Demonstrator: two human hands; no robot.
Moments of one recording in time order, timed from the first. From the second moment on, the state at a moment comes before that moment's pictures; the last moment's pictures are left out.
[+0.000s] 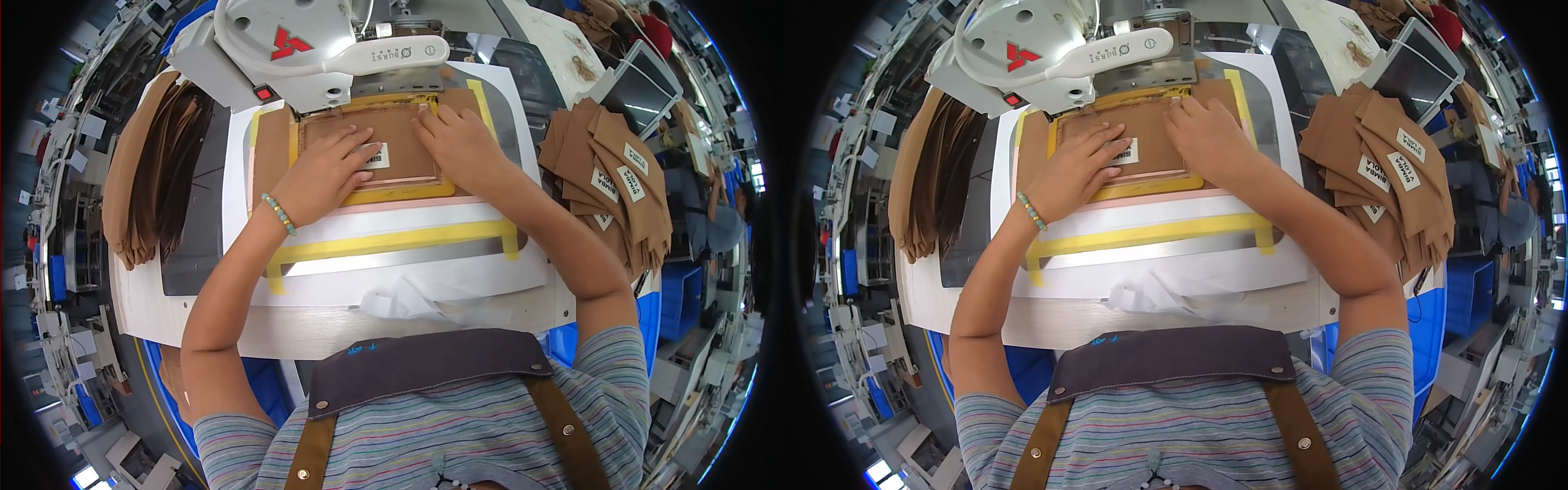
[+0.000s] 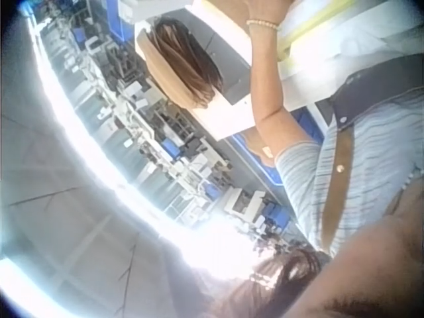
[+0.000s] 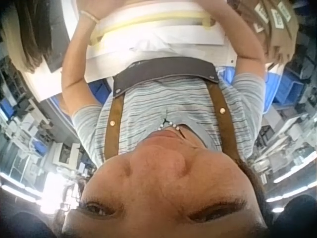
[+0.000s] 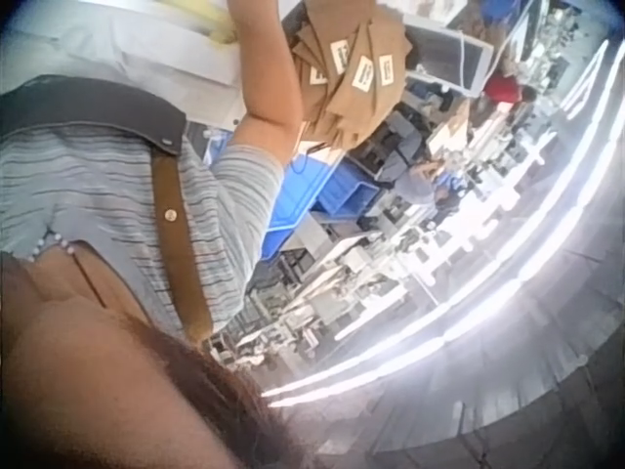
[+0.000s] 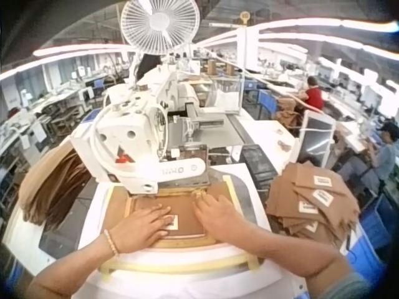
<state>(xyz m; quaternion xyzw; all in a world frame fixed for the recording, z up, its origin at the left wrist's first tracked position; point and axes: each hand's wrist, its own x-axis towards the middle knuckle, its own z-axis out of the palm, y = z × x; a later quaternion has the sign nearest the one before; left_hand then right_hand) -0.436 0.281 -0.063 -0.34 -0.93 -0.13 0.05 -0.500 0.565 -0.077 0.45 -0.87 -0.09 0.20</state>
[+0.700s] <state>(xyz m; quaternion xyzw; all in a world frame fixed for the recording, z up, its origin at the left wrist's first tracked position) -0.430 0.261 -0.068 -0.31 -0.94 -0.11 0.07 -0.498 0.503 -0.079 0.49 -0.84 -0.04 0.21</state>
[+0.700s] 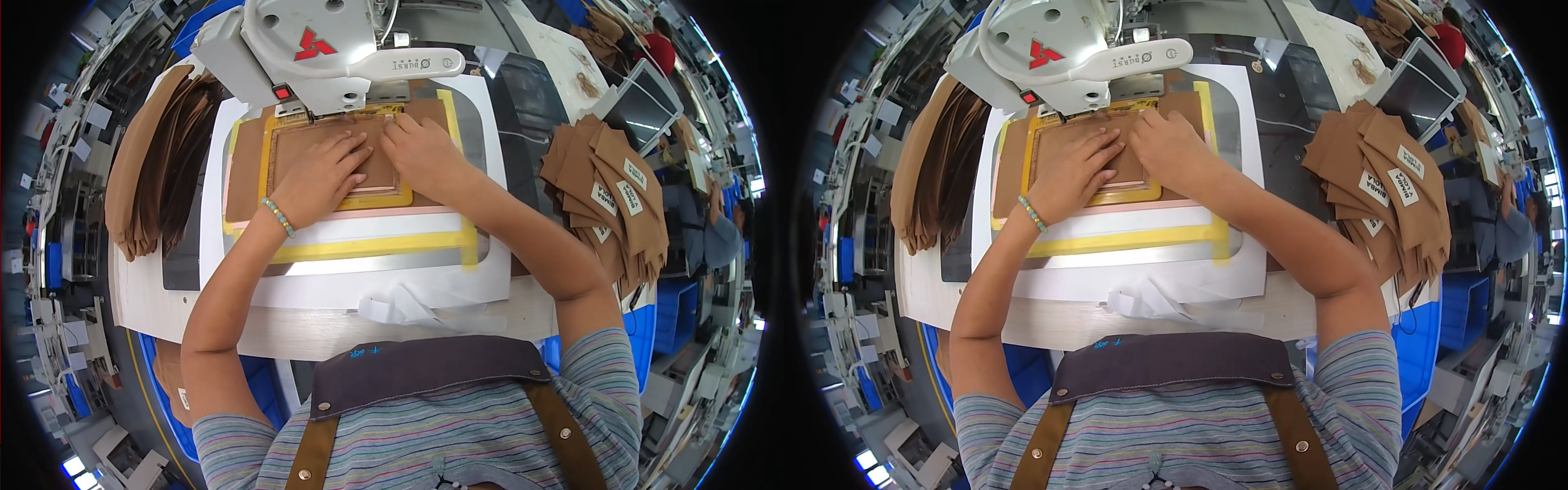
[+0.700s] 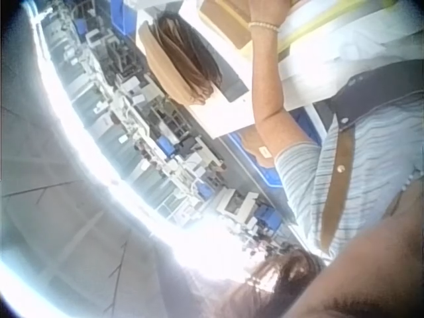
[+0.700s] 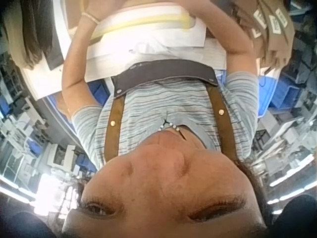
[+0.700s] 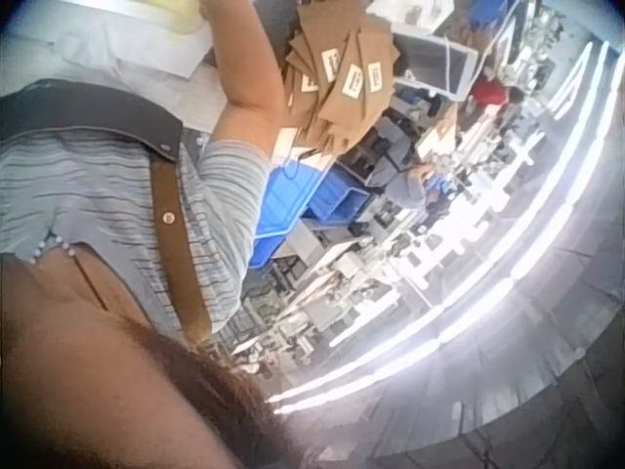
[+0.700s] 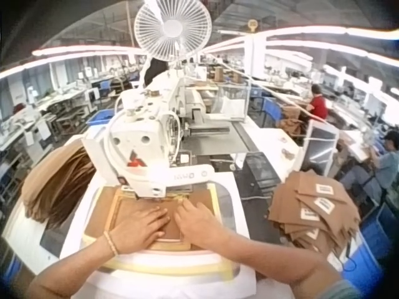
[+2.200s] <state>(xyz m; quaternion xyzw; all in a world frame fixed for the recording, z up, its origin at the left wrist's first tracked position) -0.391 0.213 -0.063 -0.33 -0.92 -0.22 0.02 -0.447 0.495 -0.071 0.58 -0.77 0.22 0.10</state>
